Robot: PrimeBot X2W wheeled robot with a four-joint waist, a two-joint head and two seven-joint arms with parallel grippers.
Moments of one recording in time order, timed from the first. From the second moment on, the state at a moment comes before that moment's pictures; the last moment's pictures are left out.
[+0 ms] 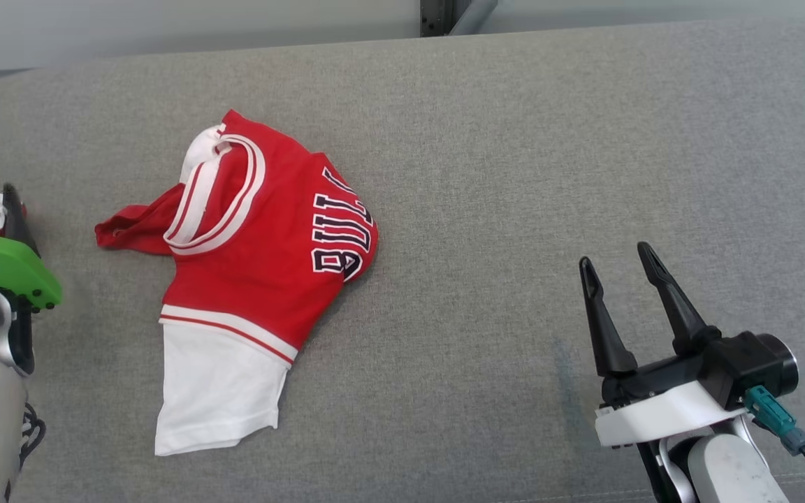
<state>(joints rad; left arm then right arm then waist) -0.82 0.41 -0.31 1.14 -0.66 -0.02 -0.26 -0.08 -0.07 0.14 -0.02 0.11 0.13 -0.27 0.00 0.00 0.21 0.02</state>
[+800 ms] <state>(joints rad) -0.53 0.13 -0.40 0.84 -0.54 -0.04 -0.22 0.00 -0.05 0.10 -0.02 0.15 0.13 -0.27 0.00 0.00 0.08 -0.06</state>
